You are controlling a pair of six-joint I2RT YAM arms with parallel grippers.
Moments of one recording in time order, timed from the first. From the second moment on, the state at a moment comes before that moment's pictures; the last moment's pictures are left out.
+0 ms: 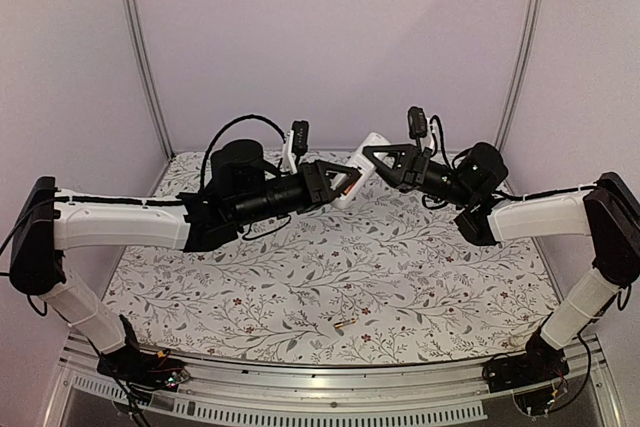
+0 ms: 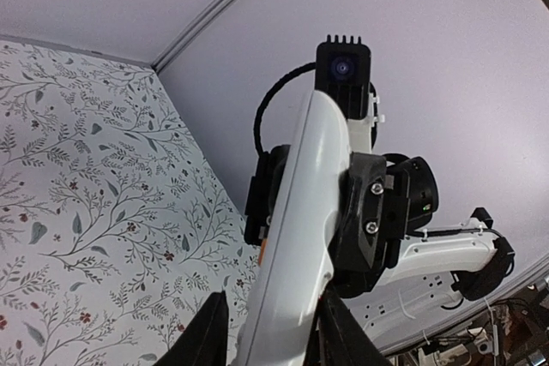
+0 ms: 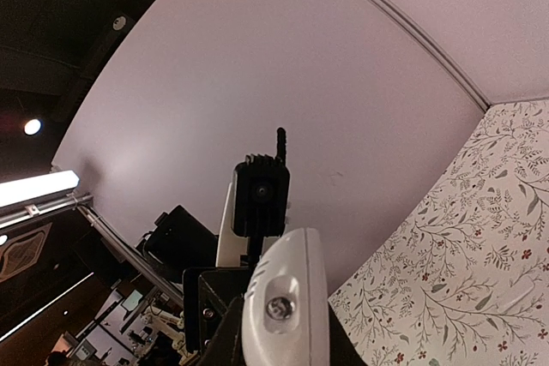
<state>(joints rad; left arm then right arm) -0.96 1.56 1.01 0.49 0.12 -0.88 0.63 1.60 0.83 1.16 -0.67 1.11</state>
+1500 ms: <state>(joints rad) -0.93 1.27 1.05 -0.10 0.10 -0.27 0.47 1.30 0.73 0.51 -0.68 0.78</state>
